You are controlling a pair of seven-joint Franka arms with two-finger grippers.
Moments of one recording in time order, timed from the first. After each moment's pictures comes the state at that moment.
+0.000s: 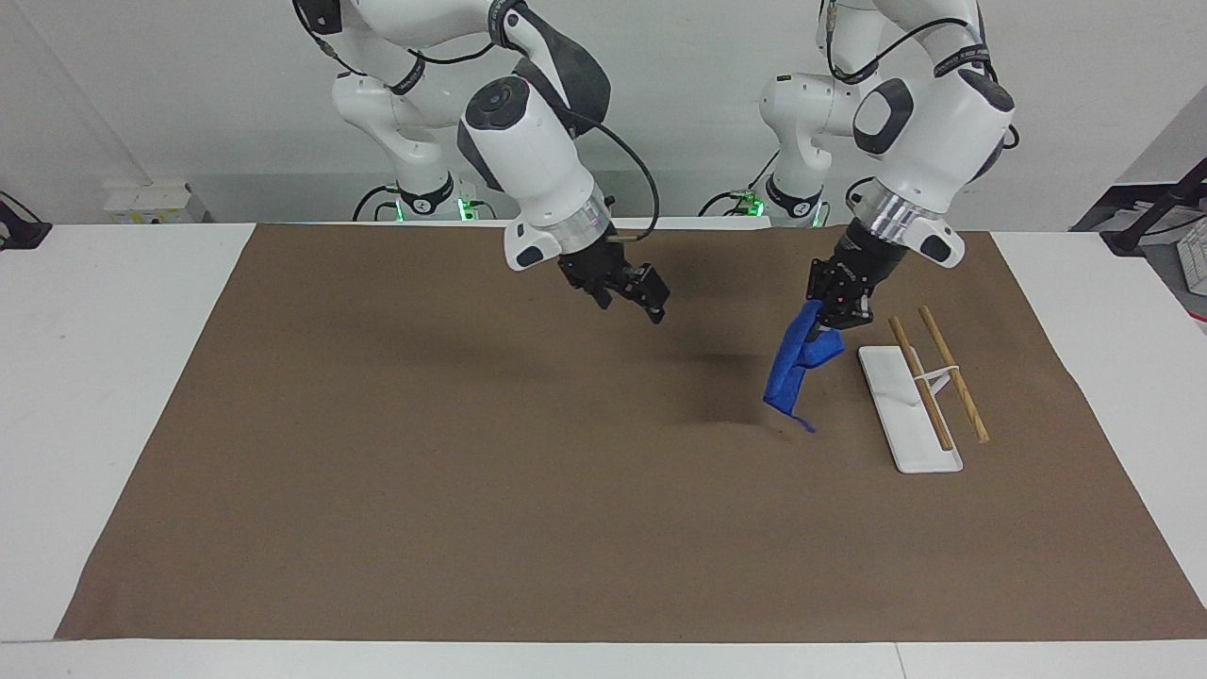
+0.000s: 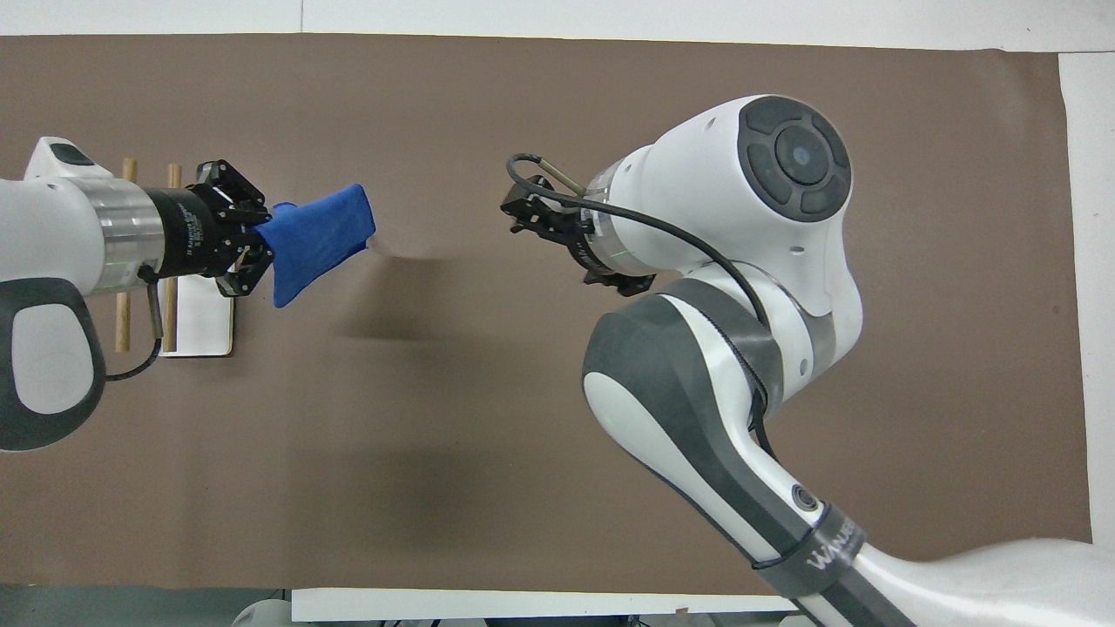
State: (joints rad) left arm -0.19 -0.14 -0.05 -2.13 -0.37 2.28 -1.57; right arm -0.03 0.21 0.56 -1.68 0.11 2.02 0.91
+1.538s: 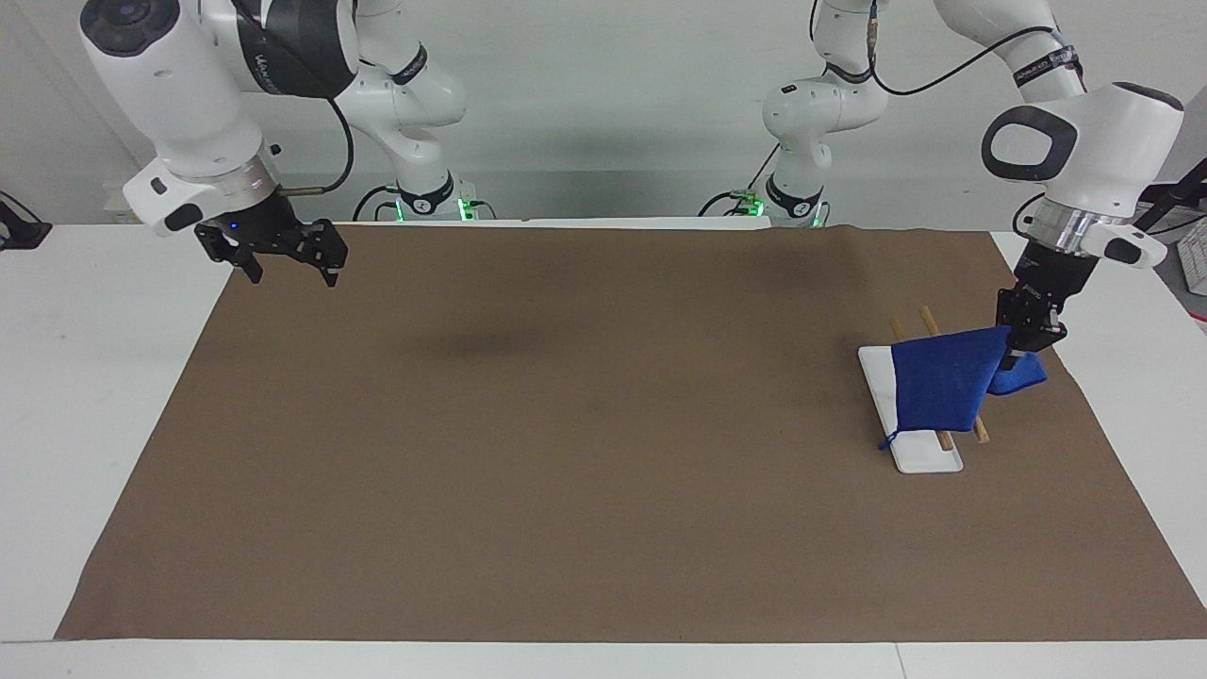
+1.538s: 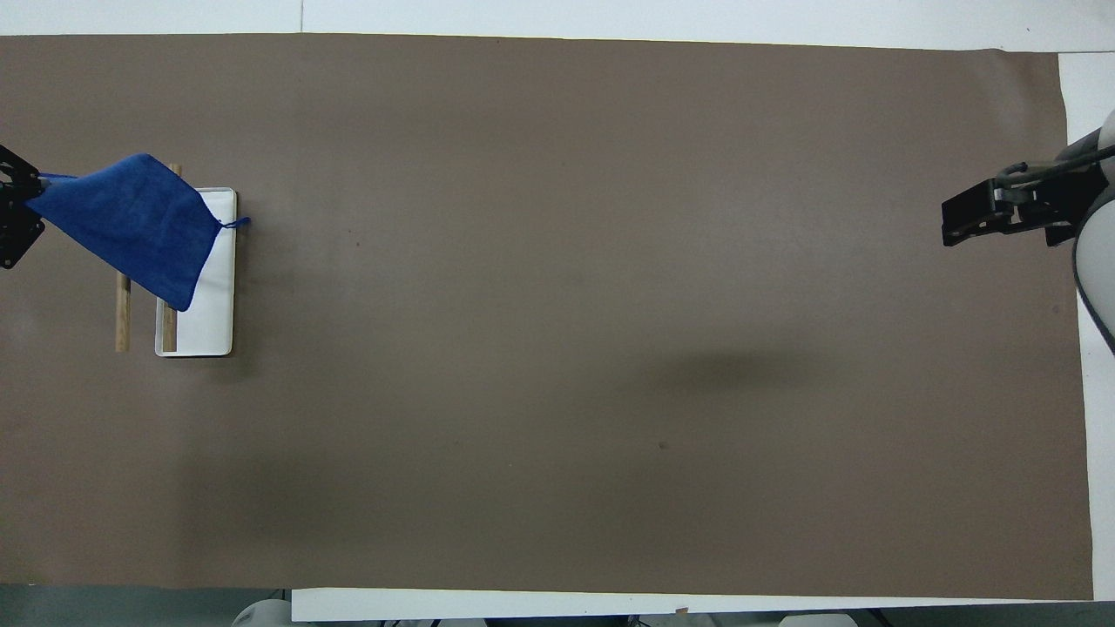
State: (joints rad) left arm 0.14 -0.10 -0.05 -2.12 -0.26 2.42 -0.95; right arm 0.05 0.05 -0.04 -1.57 -0.06 1.53 0.04
